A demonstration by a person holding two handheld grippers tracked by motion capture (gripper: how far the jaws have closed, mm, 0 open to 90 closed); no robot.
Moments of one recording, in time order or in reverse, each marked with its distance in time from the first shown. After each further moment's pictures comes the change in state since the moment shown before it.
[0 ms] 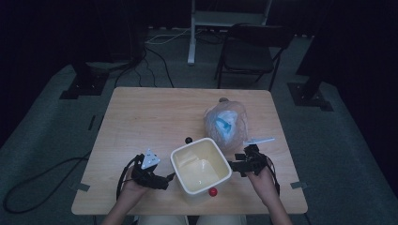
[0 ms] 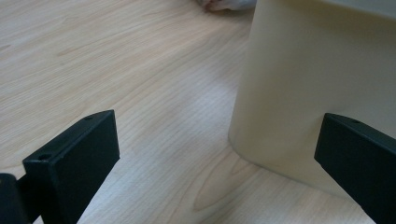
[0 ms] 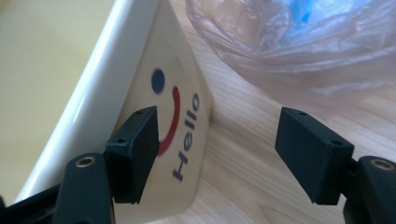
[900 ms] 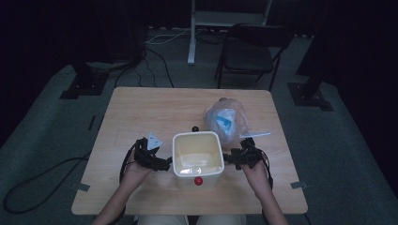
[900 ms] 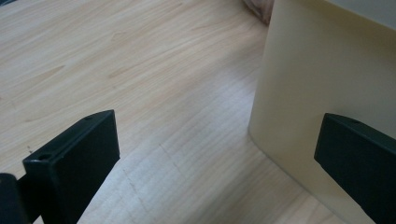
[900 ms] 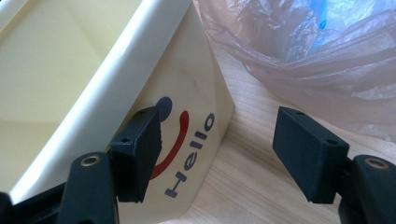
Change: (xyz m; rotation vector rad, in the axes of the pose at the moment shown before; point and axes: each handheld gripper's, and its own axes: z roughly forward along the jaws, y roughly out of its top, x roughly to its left) left arm 0.036 0.030 0.026 0.039 0.099 -0.005; right arm -0.006 0.016 0.015 -0.021 0.010 0.075
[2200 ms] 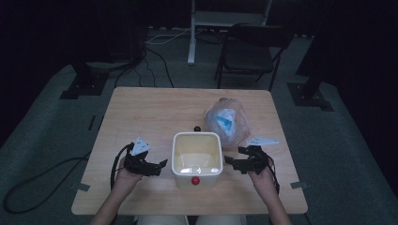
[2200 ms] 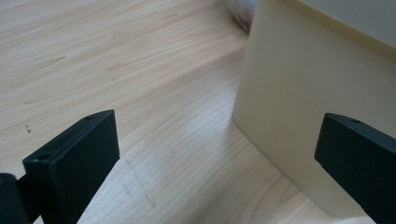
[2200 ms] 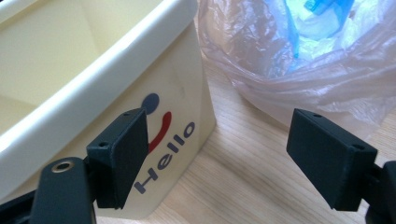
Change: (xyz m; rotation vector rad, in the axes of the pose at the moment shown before) left arm 0.008 -0.026 -0.031 -0.095 -0.082 -0.081; right arm -0.003 -0.022 -0.017 -0.148 -0.053 -0.154
